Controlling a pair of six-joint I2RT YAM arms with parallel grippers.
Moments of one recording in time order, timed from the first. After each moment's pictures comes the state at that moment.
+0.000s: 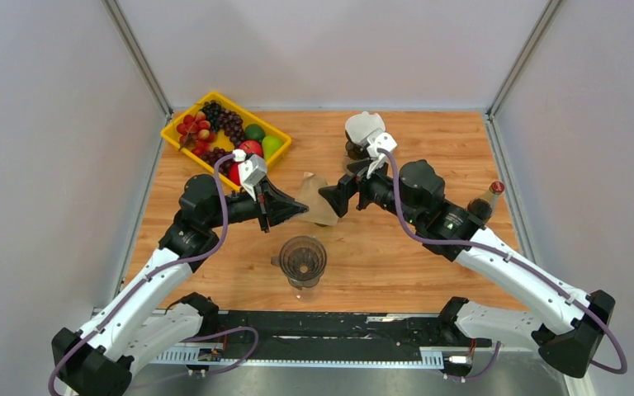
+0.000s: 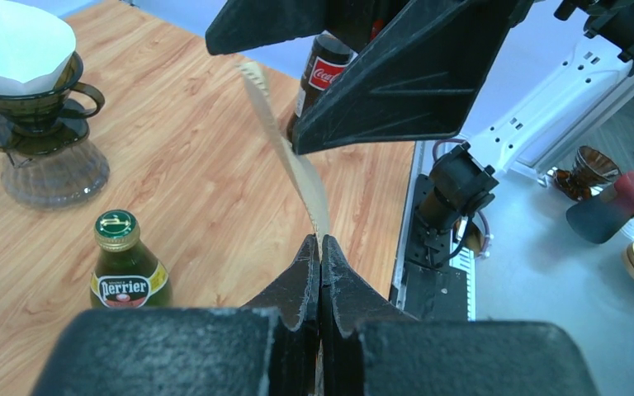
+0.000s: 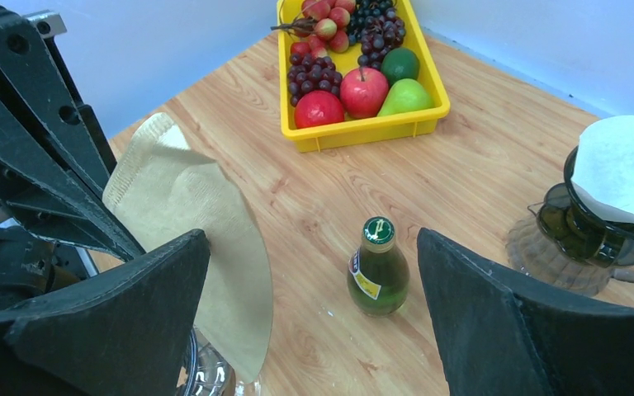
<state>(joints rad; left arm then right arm) -0.52 0.86 0.75 0.12 0.79 -0.29 0.84 1.05 1.06 -0.11 -0.02 0.14</state>
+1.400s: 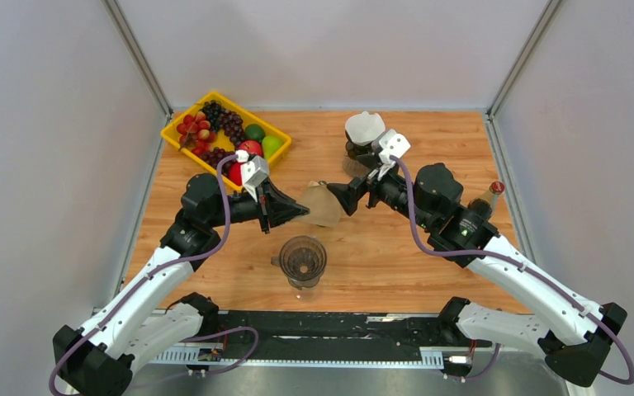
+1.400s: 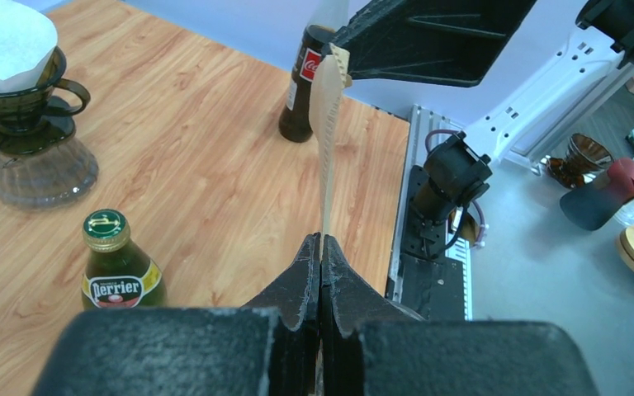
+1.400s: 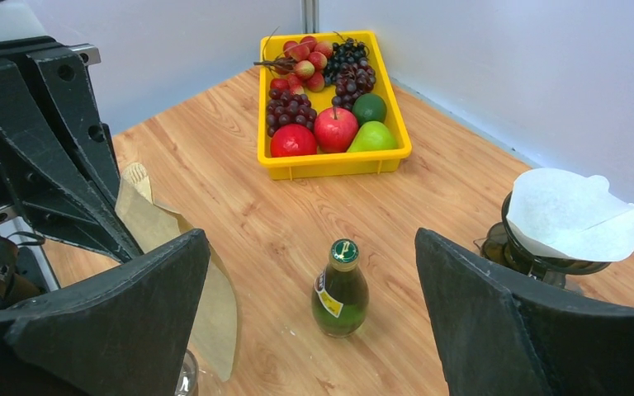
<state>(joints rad) -0.52 0.87 0.75 0.12 0.82 -0.28 0.84 0.99 1.06 -0.10 -0.01 0.02</state>
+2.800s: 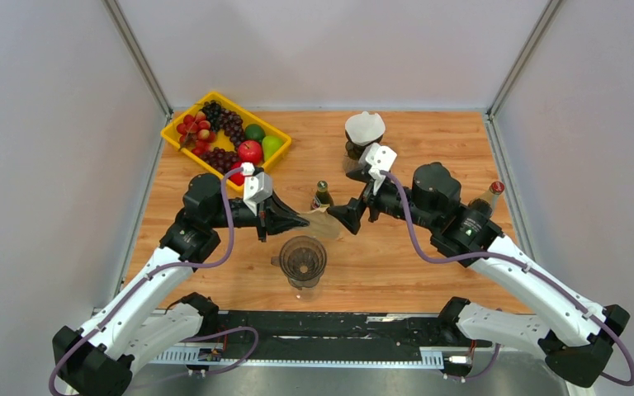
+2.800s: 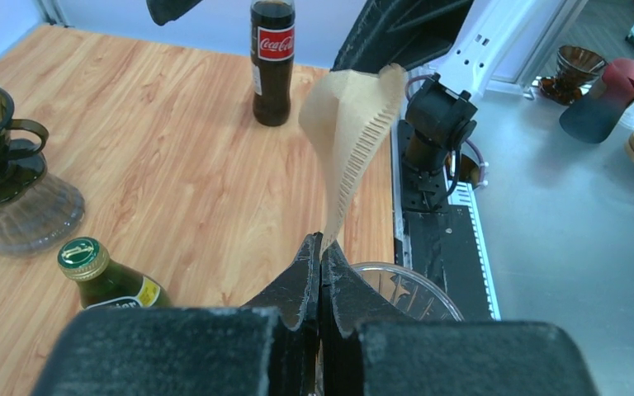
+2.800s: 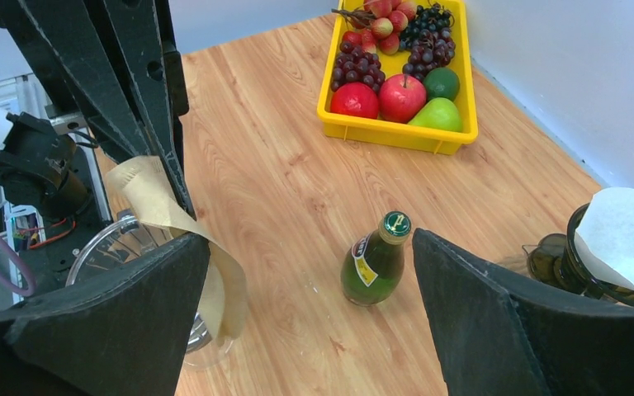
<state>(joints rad) -0.52 0.87 0.75 0.07 0.99 -0.06 0.84 0.98 1.08 -0.24 -0.23 -0.10</state>
